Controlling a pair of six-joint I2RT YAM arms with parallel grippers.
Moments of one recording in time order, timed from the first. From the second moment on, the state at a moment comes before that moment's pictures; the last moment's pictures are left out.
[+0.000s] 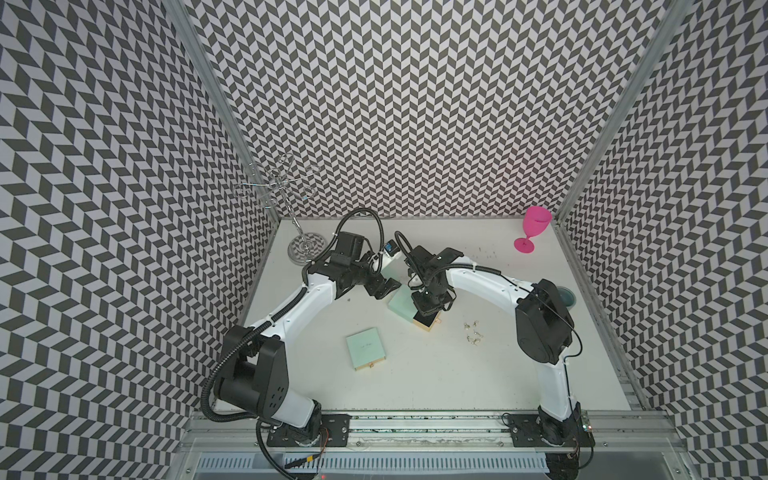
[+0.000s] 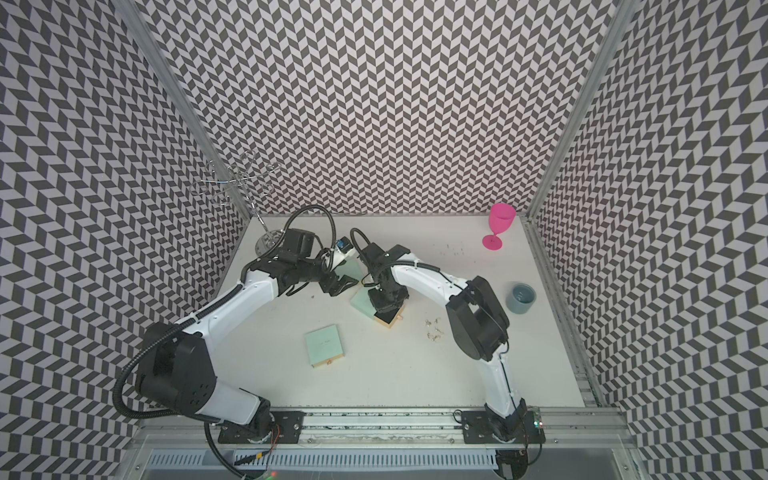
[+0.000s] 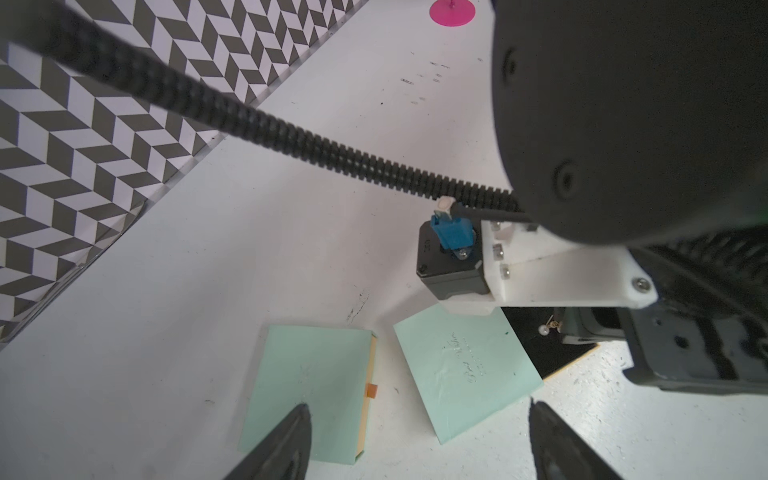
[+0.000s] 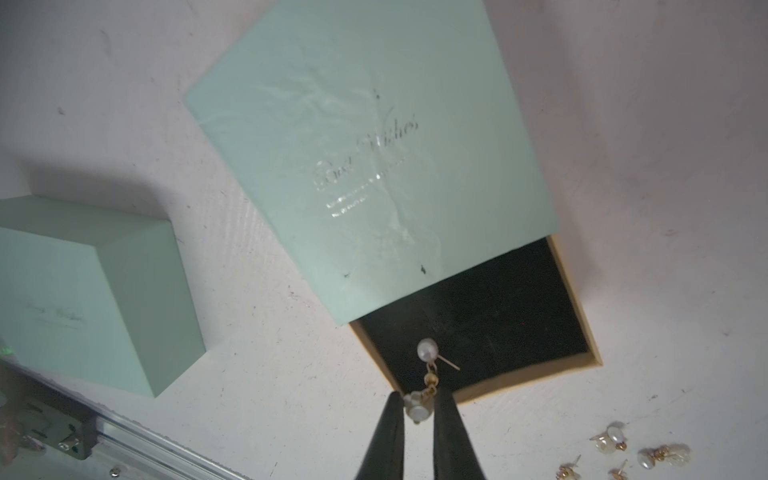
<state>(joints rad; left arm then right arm) -0.33 1.51 1.14 -0.44 0.49 0.53 0.75 2.07 1.72 -1.11 -0.13 0.27</state>
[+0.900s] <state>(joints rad) -0.29 1.51 1.11 -0.43 0.50 0.52 0.75 2.14 1.76 -1.08 -0.13 0.23</state>
